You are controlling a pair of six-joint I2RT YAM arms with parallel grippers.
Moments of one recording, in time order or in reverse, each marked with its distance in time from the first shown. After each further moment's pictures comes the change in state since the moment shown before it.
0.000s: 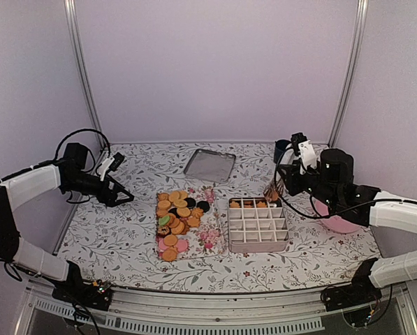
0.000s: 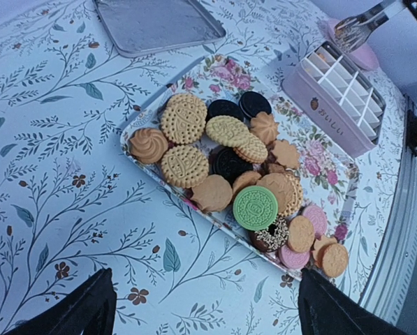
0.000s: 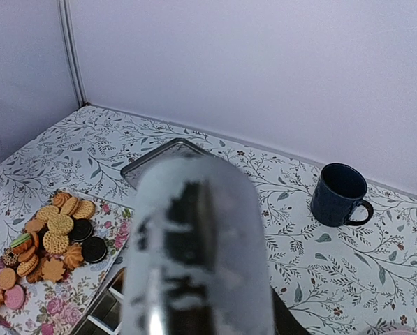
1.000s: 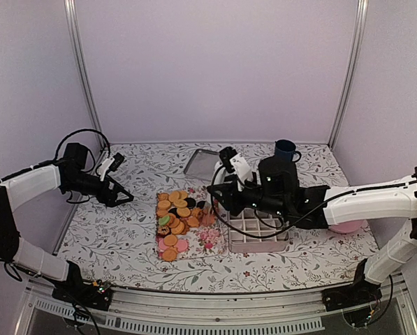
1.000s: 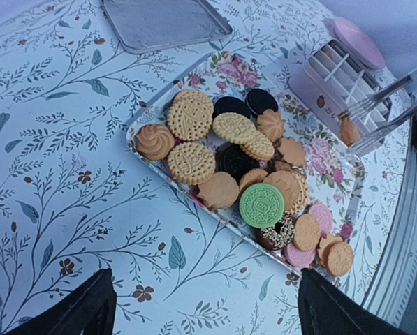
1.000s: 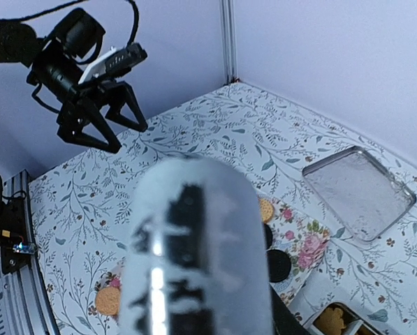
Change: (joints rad) left arm 0.000 0.000 0.000 0.000 -0.023 0.000; right arm 0.357 0.444 0.261 0.143 -0.129 0.081
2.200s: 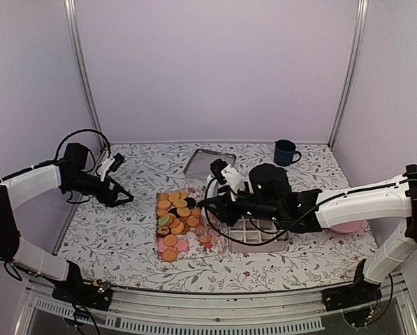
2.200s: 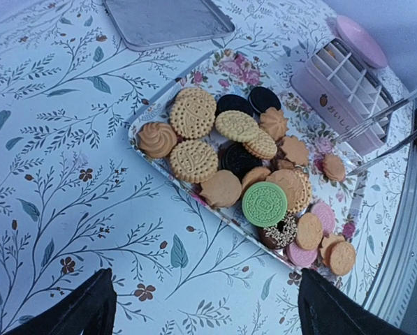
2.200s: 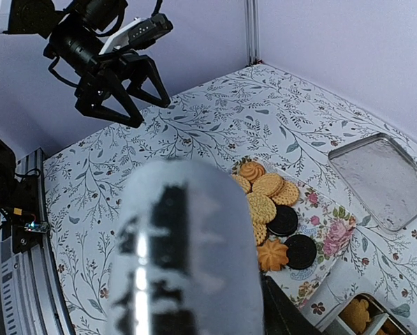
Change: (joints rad) left arm 0.000 0.005 0.000 0.001 -0.008 0.000; right arm 0.011 0.008 0.000 -0.027 -0.065 0.005
